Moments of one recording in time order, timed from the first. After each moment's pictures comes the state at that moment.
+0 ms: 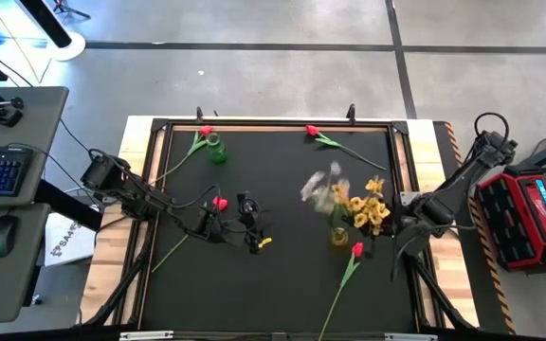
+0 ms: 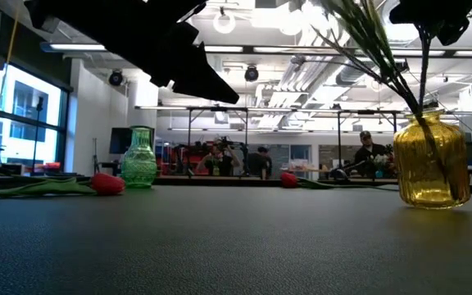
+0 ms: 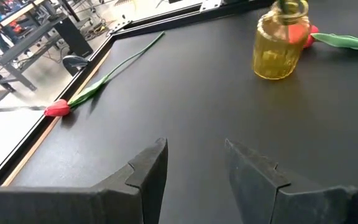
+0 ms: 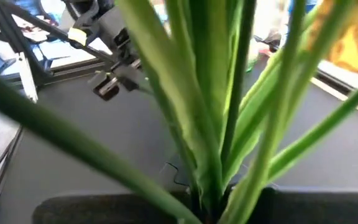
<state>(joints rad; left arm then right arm) -0.35 1.67 0.83 0.30 -0.72 0.00 0.75 0.93 0.65 -0.33 0.92 0.62</state>
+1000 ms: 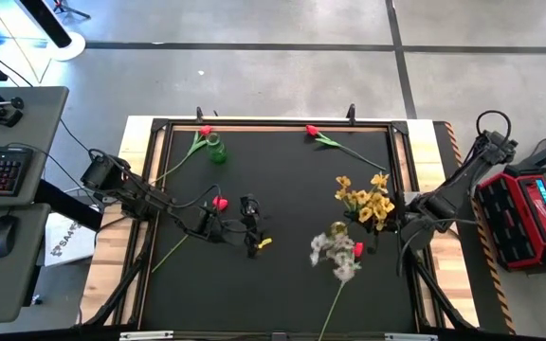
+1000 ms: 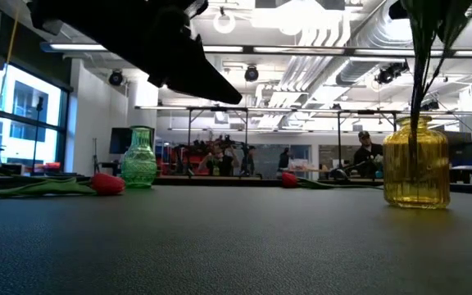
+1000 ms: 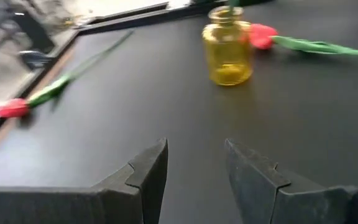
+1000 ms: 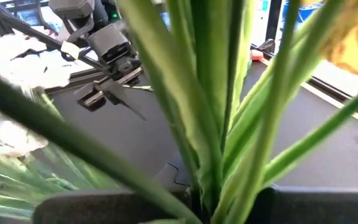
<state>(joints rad) -0.35 1.67 0.83 0.30 -0.57 -0.03 0.75 0.87 0.65 -0.34 0.93 0.60</state>
